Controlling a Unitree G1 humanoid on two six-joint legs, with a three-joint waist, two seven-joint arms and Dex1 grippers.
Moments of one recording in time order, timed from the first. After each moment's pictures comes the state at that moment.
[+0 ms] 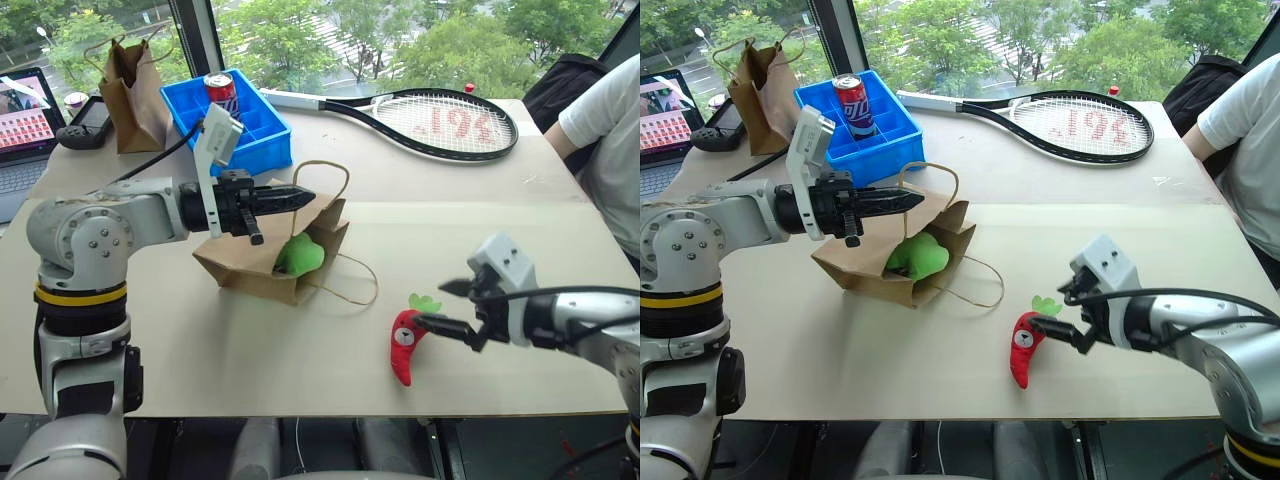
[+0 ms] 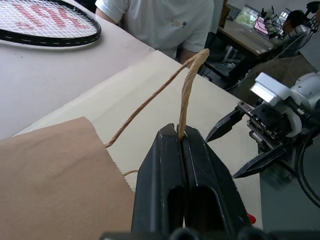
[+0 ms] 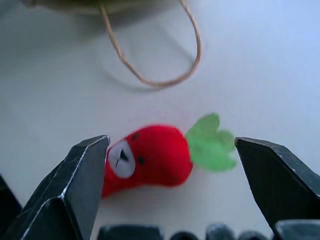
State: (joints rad) left arm -0.81 0.64 0.14 -0.17 -0.93 1.21 -0.75; right arm -0.17 -0.82 -0.31 -0.82 0.71 1.51 0.70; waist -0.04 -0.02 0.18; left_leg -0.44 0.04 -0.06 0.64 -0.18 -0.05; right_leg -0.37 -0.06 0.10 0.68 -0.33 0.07
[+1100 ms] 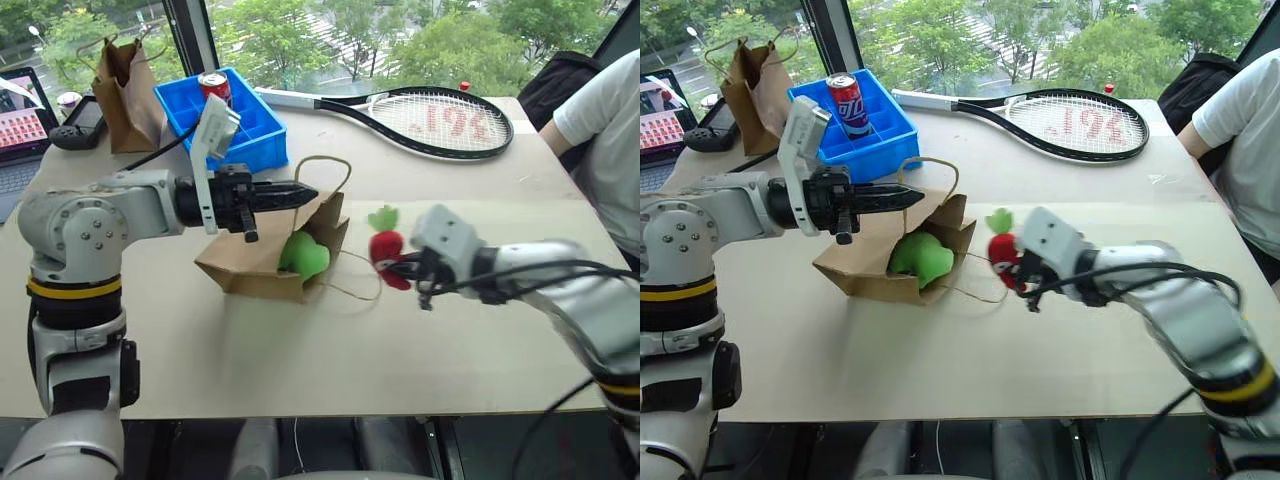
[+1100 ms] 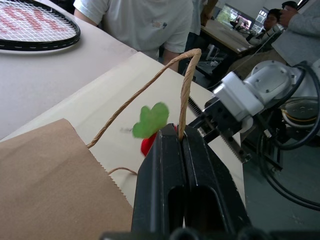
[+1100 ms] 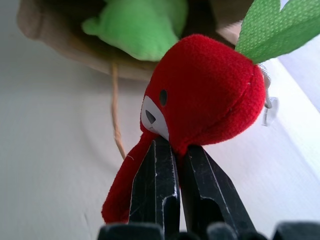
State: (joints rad) left arm -0.85 0.63 0.13 -0.16 -0.96 1.23 -0.79; right arm -0.63 -0.83 0.33 -0.45 0.35 0.89 0.77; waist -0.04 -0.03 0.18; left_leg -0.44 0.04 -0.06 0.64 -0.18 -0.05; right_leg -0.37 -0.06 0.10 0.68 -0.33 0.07
